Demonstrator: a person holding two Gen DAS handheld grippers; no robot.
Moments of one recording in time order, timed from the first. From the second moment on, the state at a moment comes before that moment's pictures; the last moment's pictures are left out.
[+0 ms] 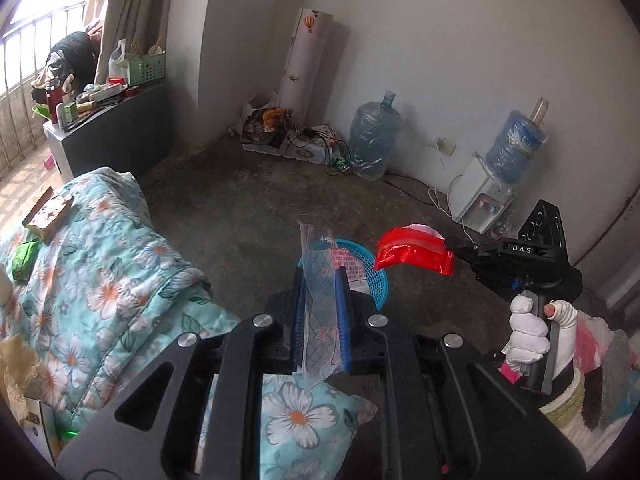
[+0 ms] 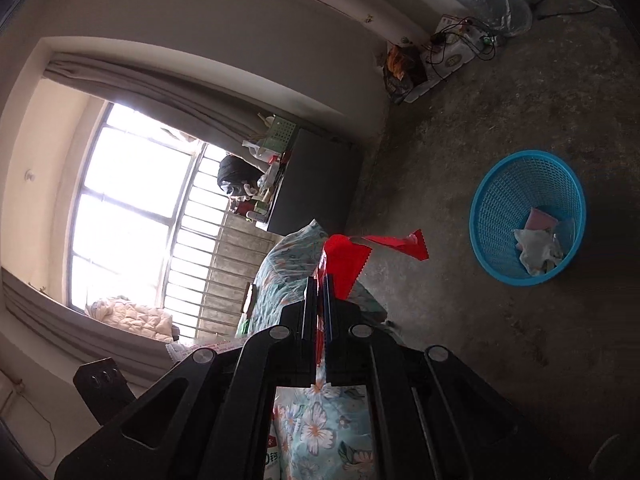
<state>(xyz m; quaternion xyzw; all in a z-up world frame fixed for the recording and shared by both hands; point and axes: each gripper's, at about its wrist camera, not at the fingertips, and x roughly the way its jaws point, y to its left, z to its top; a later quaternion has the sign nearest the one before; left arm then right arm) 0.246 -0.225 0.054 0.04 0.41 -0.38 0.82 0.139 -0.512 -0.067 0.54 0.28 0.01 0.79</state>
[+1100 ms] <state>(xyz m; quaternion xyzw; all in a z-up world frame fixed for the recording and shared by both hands) 0.297 -0.404 -0.066 0.07 0.48 -0.41 0.77 0.168 -0.545 -0.150 0.43 0.33 -0.20 0.81</state>
